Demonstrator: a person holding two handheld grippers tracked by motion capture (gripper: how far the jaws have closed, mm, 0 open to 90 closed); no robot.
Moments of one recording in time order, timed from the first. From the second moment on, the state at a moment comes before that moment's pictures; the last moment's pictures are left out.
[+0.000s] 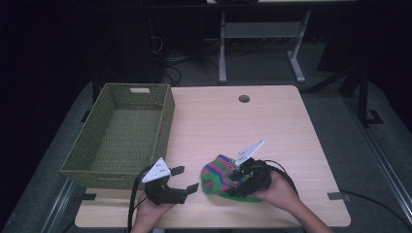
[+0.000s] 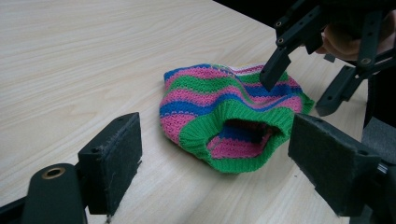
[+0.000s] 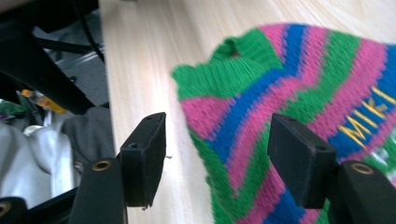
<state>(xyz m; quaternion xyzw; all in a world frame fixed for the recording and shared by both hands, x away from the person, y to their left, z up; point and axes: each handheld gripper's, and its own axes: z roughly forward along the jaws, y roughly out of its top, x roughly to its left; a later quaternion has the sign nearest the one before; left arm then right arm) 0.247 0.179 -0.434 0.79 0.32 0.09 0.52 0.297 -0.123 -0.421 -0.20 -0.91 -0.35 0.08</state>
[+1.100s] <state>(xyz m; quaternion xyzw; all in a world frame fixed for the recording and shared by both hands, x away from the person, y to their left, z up) 0.247 0.179 -0.435 0.79 0.32 0.08 0.52 0.304 -0.100 -0.418 -0.16 -0.93 -0.33 0.04</state>
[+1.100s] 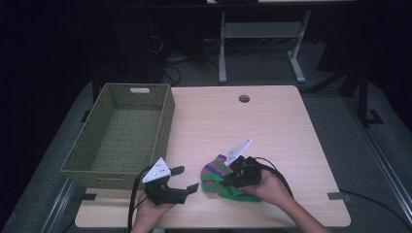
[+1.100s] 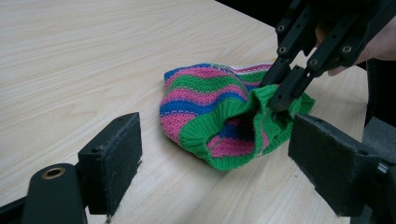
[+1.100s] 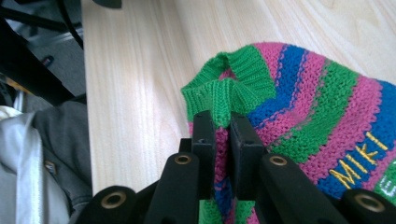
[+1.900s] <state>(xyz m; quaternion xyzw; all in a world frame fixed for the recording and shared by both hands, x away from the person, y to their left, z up) 0.250 0.173 -0.431 0.79 0.31 0.08 0.52 0.311 -0.130 -0.382 -0.18 -0.91 -0.37 0.03</state>
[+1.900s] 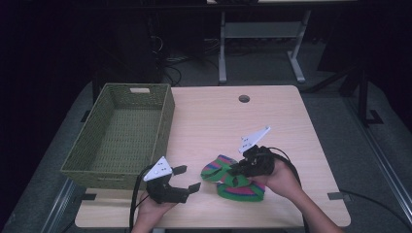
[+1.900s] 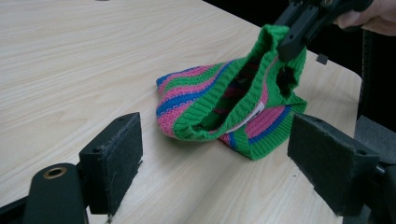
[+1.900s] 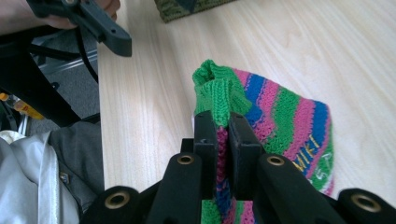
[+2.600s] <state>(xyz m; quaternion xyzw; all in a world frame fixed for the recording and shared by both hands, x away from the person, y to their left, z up) 0.263 0.154 -0.427 0.80 0.28 0.06 0.53 0.320 -0.164 -0.342 -0.18 -0.89 -0.42 0.02</state>
